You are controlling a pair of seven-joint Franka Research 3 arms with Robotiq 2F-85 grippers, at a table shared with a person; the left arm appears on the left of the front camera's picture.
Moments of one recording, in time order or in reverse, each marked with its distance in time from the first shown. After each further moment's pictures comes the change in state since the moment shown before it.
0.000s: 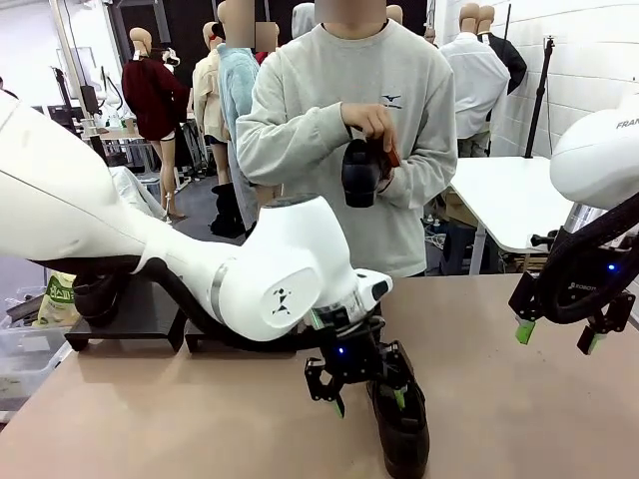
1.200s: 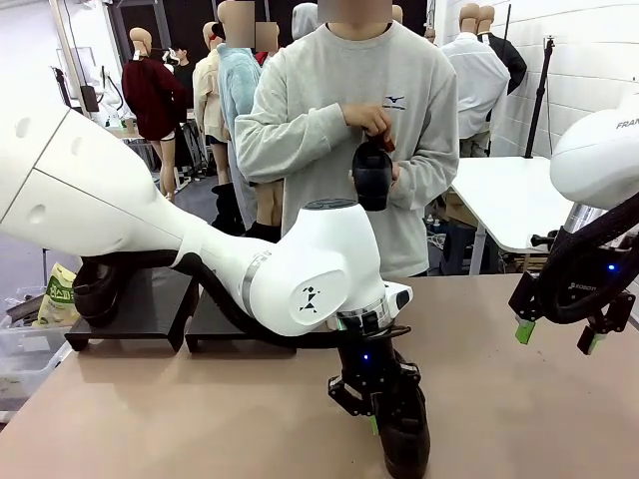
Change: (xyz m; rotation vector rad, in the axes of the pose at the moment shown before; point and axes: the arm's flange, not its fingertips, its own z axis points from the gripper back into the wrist) left arm 0.004 -0.024 -0.017 0.060 0.075 0.093; right arm 0.000 0.000 0.000 0.000 0.000 0.000
